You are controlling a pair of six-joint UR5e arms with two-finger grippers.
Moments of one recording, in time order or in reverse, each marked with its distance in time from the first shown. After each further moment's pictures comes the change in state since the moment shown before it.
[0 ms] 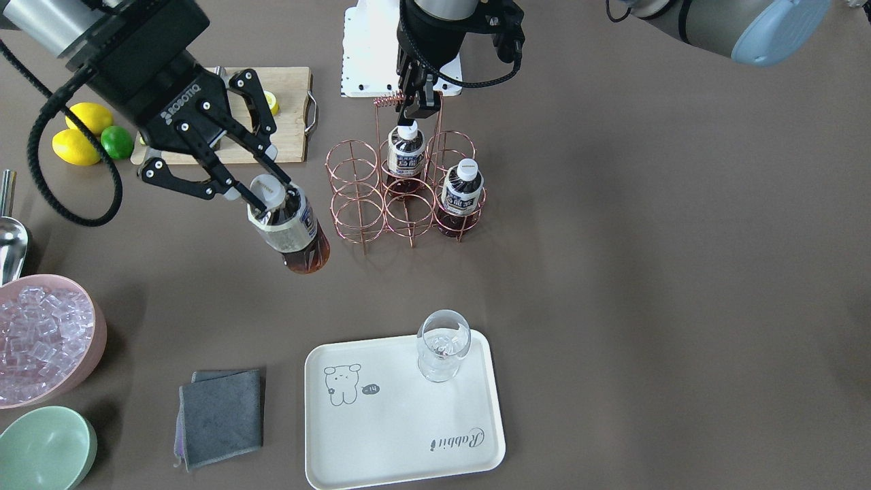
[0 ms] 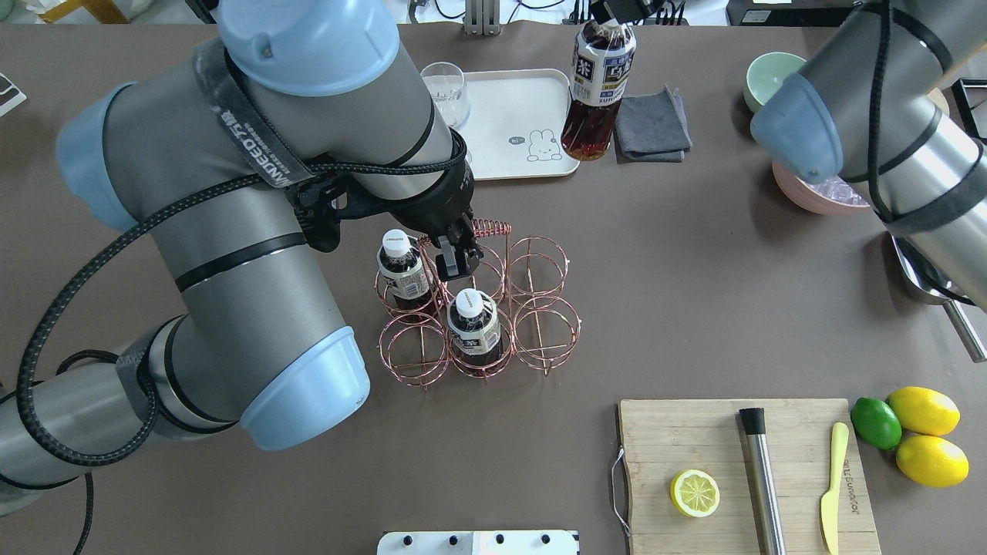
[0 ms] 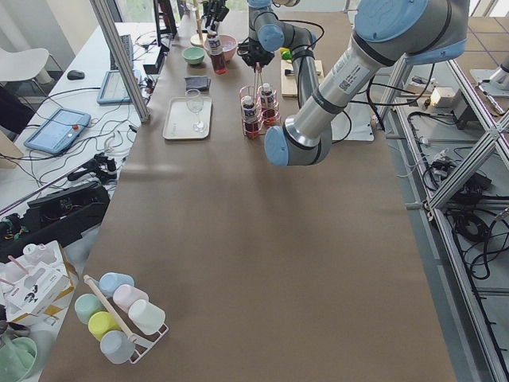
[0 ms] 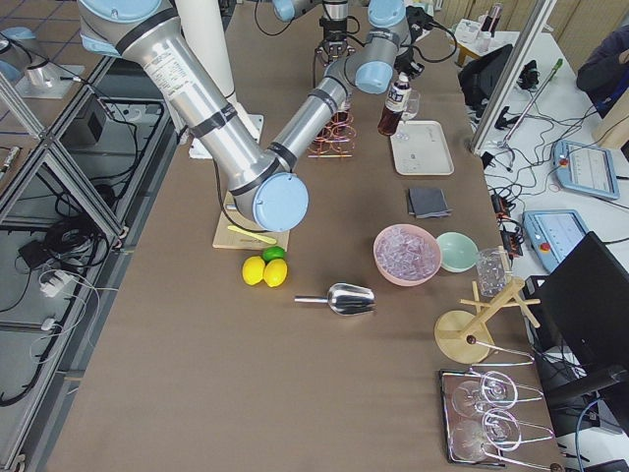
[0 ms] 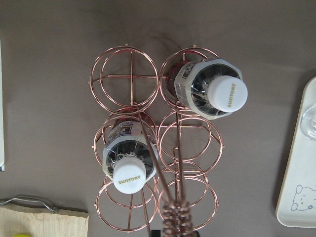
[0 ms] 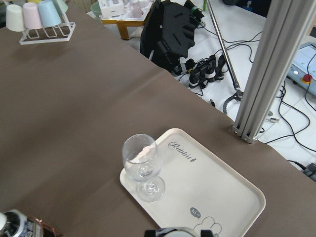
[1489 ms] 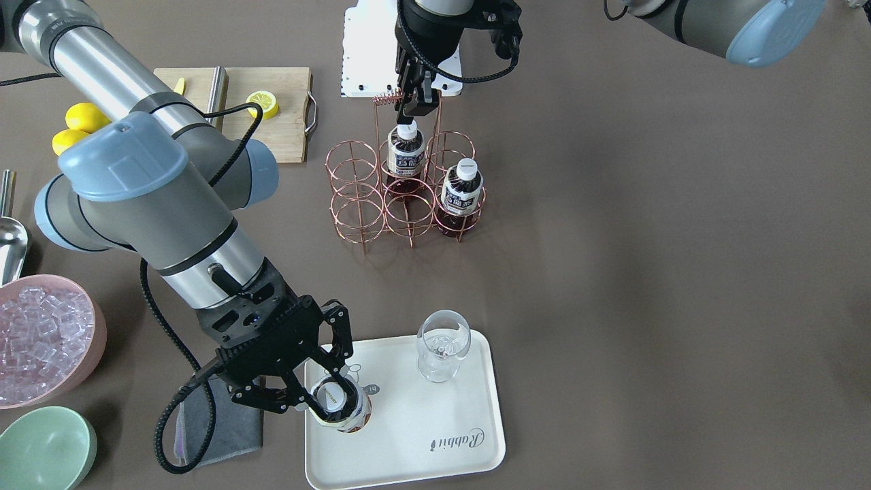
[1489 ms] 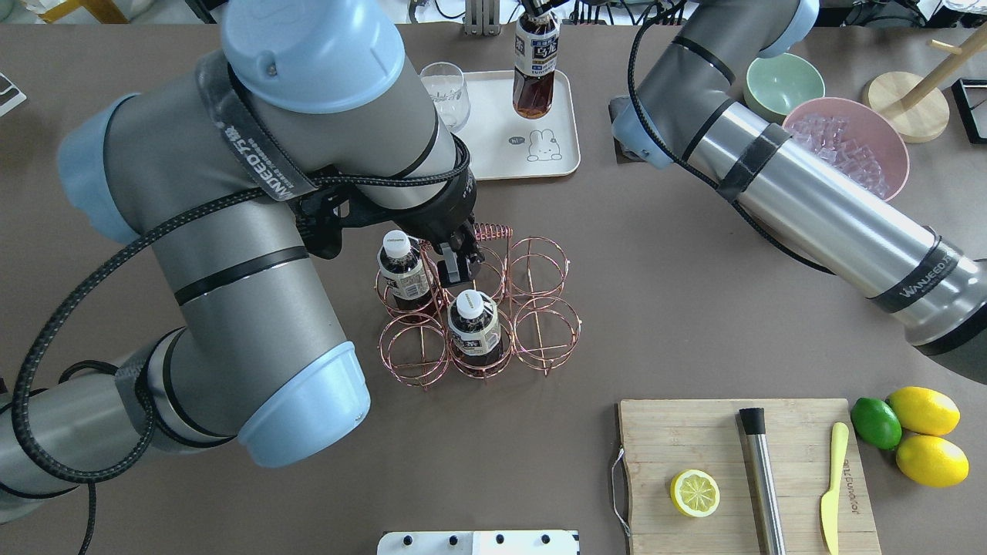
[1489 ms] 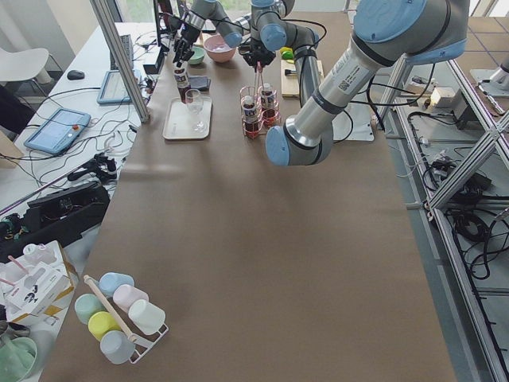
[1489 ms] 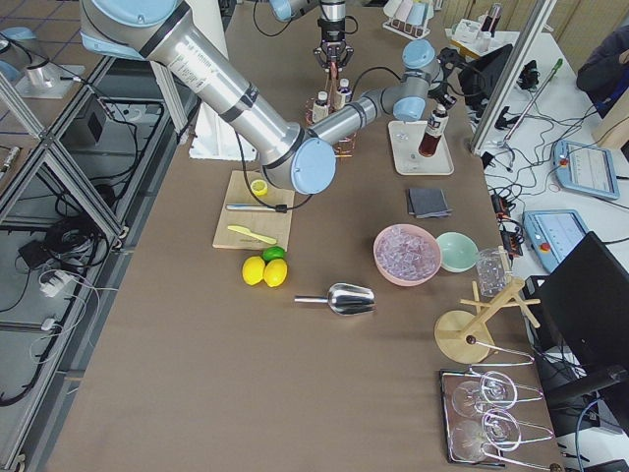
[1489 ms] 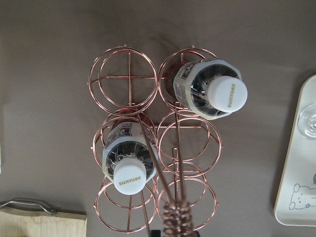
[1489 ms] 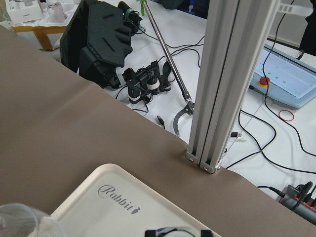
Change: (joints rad) left arm 0.017 -0.001 -0.014 0.011 0.035 -0.001; right arm -0.109 0.233 -0.623 0.379 -0.295 0.125
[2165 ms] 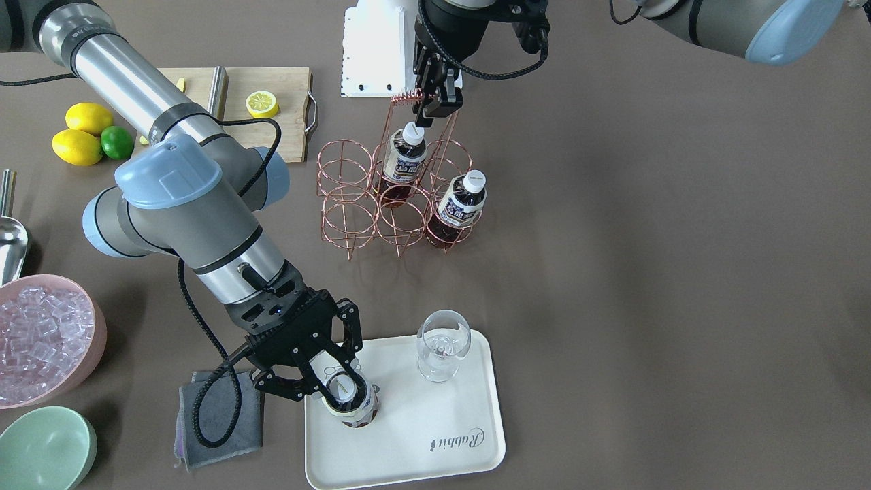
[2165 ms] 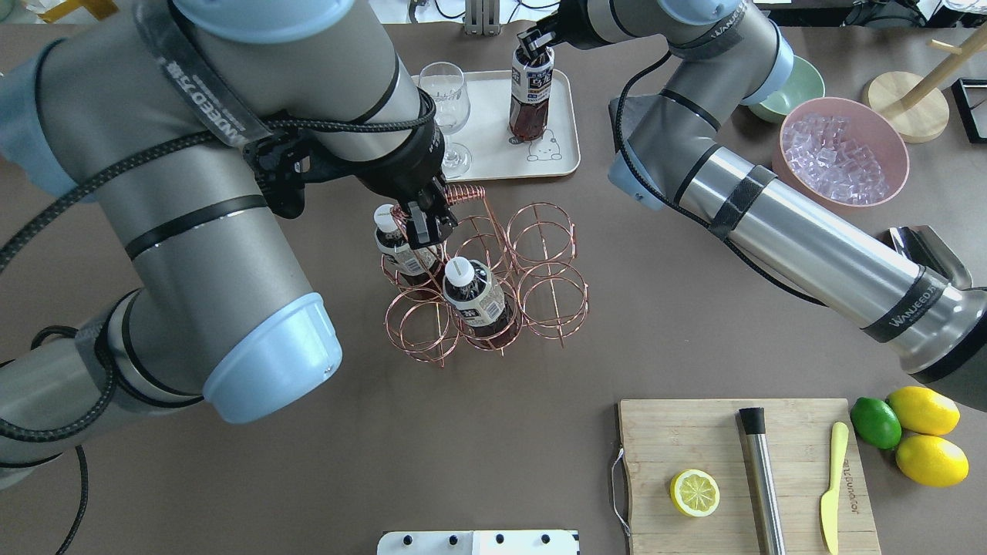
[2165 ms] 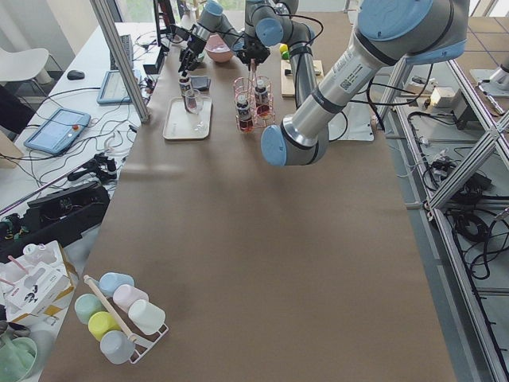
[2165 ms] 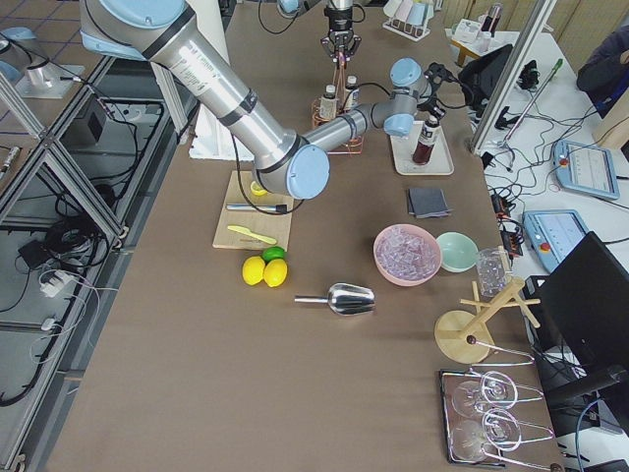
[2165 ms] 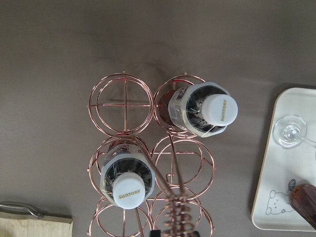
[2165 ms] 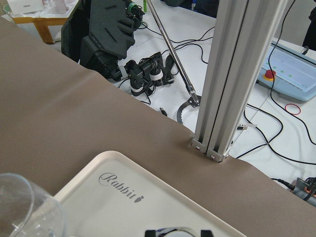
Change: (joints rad) left arm -0.068 -0.003 -0.022 0.056 -0.028 0.030; right arm -0.057 -0.040 -0.023 0.090 -0.075 0.009
